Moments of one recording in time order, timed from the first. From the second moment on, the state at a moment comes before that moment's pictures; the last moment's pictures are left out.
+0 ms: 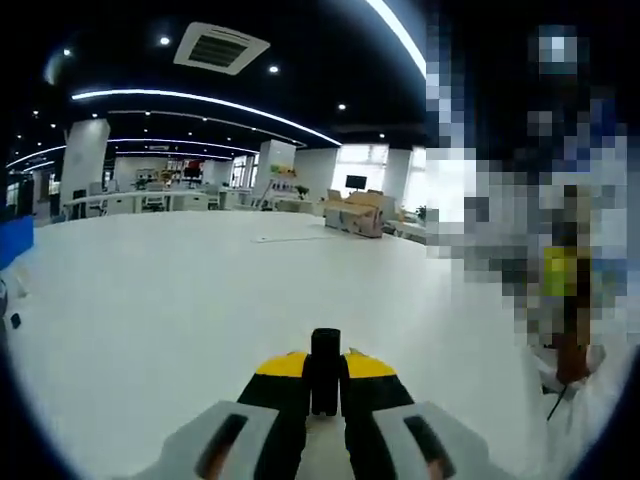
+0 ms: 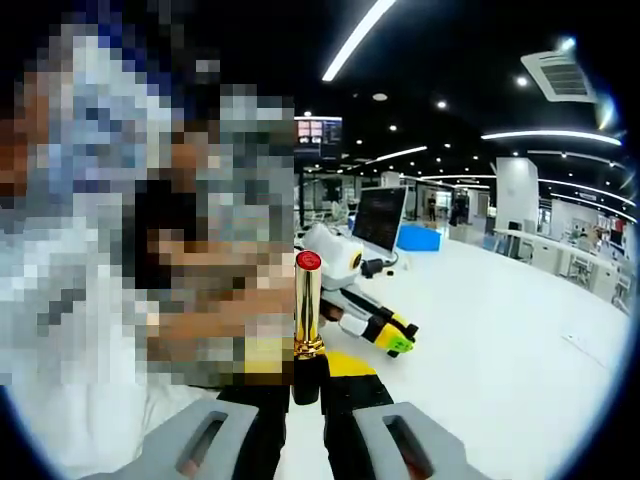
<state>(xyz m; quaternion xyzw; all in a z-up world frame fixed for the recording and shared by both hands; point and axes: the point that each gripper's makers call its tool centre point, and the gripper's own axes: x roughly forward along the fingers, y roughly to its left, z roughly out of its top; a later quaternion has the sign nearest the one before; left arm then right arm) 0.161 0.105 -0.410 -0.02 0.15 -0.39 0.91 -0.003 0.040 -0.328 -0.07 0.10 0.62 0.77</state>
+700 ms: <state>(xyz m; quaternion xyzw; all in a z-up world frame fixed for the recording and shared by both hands) 0.161 0.107 -0.412 -0.01 0.16 -0.39 0.91 -0.003 0.040 -0.328 -0.07 0.10 0.62 0.77</state>
